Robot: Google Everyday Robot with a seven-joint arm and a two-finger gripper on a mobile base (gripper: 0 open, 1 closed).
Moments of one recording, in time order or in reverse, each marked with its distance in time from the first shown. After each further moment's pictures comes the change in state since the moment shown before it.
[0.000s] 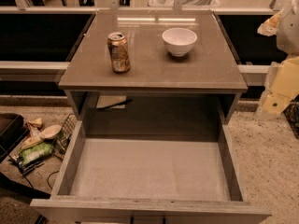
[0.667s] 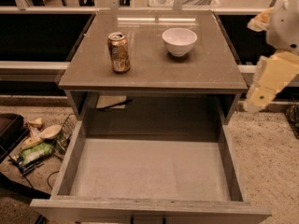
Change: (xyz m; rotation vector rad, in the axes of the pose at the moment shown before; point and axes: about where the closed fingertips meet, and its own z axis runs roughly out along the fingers) arm -0.016 -0.012 0.007 0.014 -0.076 -0.011
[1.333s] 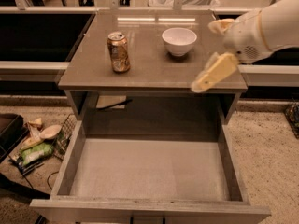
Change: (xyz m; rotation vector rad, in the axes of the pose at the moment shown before) arm -0.070 -0.058 0.086 0.024 -0.505 0.061
